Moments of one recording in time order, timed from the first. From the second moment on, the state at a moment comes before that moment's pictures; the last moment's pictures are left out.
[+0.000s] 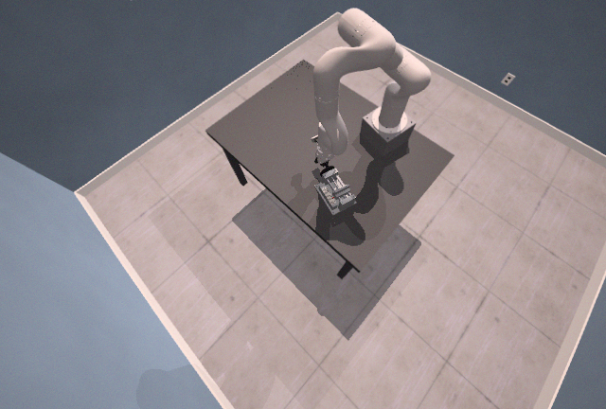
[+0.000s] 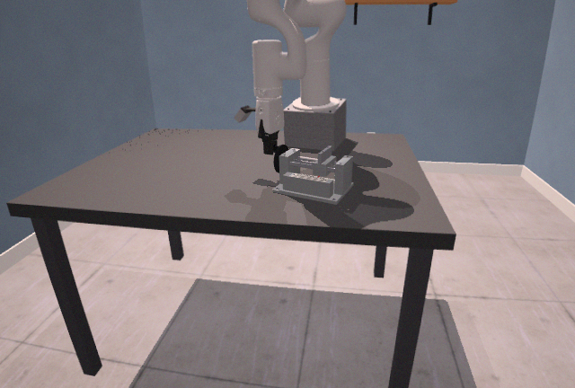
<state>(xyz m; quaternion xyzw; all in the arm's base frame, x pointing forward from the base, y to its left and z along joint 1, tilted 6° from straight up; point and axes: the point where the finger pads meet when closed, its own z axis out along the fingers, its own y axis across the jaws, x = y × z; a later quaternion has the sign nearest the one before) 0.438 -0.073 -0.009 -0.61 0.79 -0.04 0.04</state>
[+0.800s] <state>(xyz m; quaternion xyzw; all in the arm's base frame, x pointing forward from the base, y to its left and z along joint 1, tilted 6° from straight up) 0.473 -0.081 -0.029 -0.61 0.79 -0.04 0.04</state>
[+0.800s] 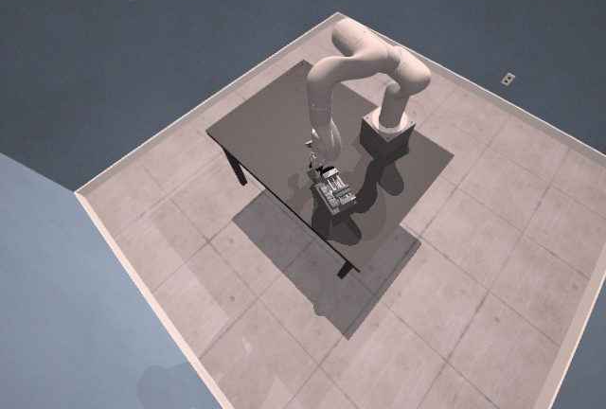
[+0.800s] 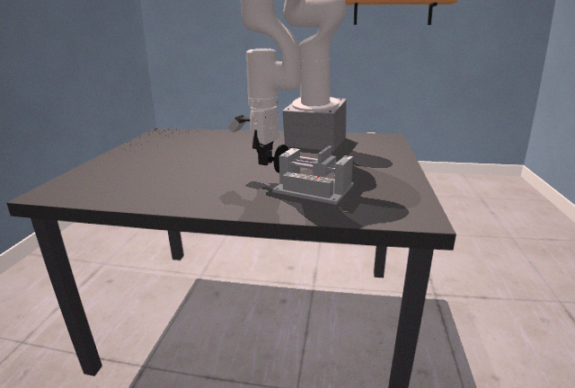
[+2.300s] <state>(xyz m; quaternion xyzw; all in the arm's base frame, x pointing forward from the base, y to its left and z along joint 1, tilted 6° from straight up) 0.425 -0.069 -0.064 -0.61 0.79 -0.04 0.04</state>
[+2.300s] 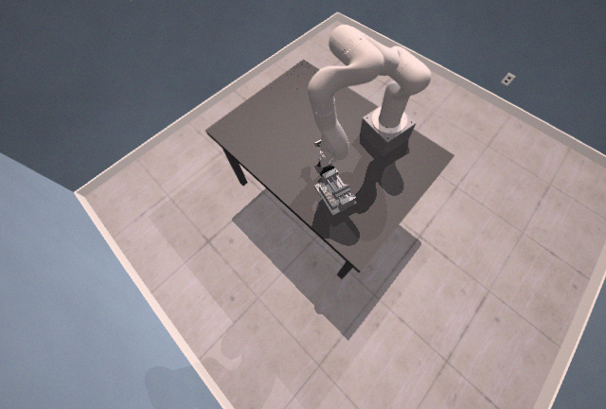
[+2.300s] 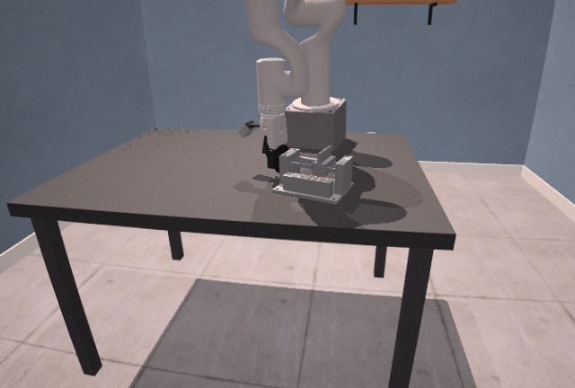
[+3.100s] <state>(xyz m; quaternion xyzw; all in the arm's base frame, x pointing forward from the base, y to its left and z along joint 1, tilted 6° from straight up) 0.413 -0.066 -0.042 -0.61 0.79 -0.04 0.04</state>
